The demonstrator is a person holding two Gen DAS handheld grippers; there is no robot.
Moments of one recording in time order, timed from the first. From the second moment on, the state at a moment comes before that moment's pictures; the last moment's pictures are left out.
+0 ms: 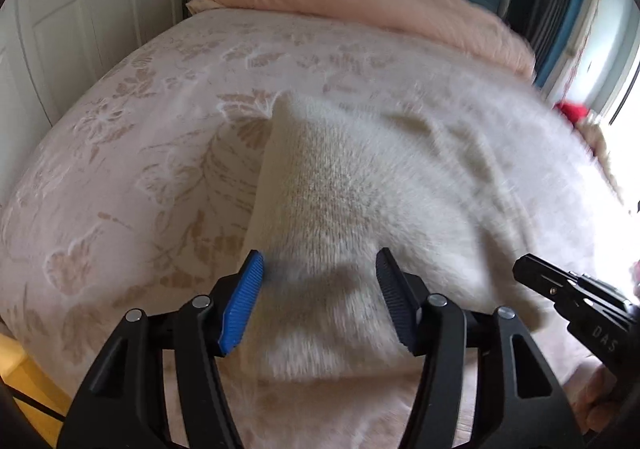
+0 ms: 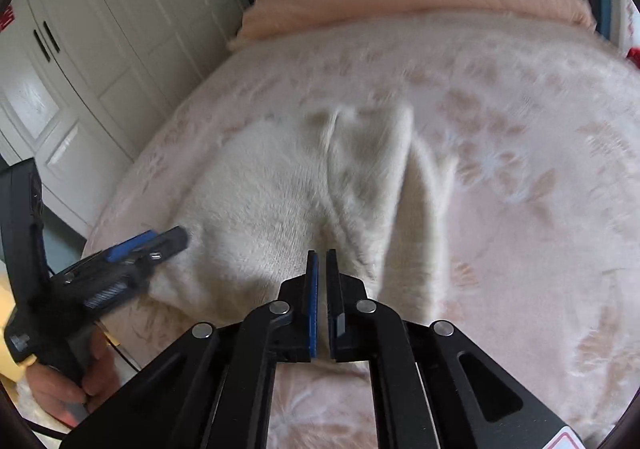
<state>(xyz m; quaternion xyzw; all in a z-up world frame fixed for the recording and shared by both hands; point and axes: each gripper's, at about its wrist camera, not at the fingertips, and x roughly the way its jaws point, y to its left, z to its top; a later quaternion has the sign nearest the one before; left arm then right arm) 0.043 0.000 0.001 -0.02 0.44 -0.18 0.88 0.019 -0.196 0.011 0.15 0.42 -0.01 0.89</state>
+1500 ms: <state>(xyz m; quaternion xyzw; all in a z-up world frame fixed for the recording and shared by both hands) -0.095 -0.034 -0.041 0.10 0.37 -0.12 0.91 -0.103 -0.194 -0.048 0.10 0.40 -0.19 0.89</state>
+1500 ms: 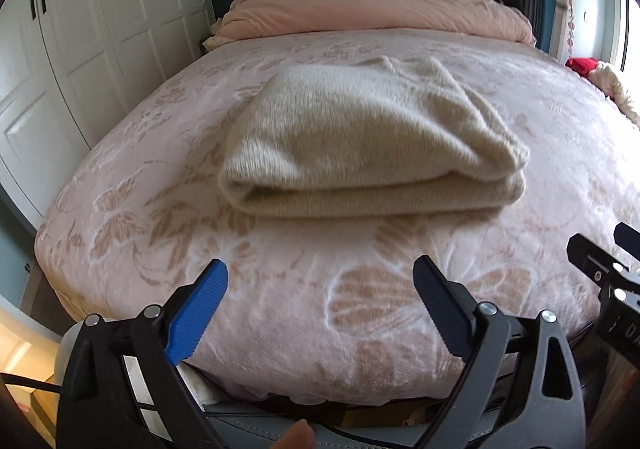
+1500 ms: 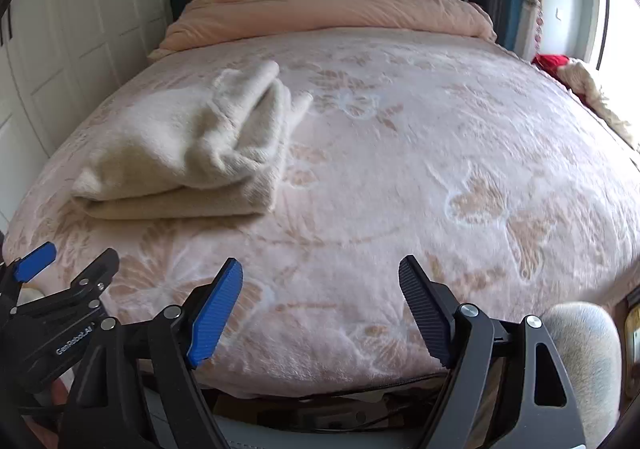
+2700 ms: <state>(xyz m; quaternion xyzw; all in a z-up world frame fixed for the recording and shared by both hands) -0.103 -0.031 -0.043 0.08 0.36 -0.10 0.93 -0.102 -0.180 -0.056 0.07 0.40 -0.19 0.90</state>
